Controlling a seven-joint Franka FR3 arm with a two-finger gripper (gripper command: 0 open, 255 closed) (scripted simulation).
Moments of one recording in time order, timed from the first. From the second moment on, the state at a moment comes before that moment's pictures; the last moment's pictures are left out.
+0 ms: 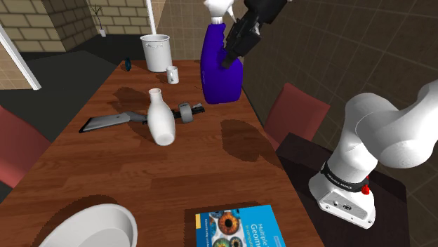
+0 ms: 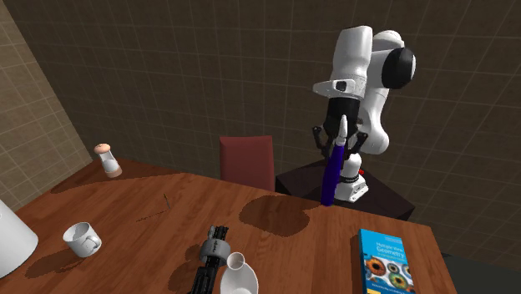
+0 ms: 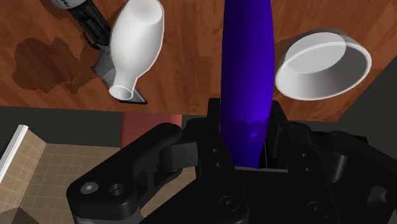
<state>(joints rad) 0.48 -0.79 -0.02 -2.45 0.22 2.19 -0.43</state>
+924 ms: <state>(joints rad) 0.52 -0.67 0.35 -2.36 0.26 2.28 -0.08</state>
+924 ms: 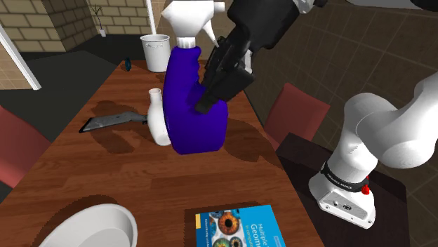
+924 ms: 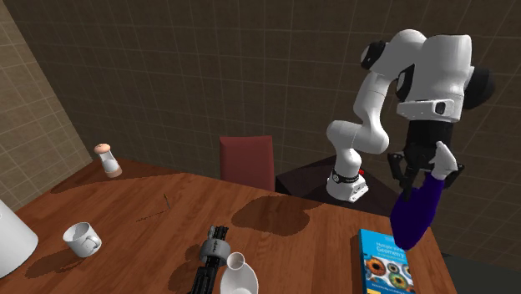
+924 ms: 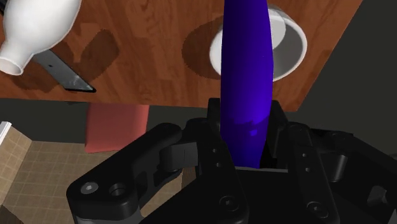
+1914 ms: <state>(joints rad) 0.43 -0.44 0.69 -2.15 0.14 2.34 0.26</state>
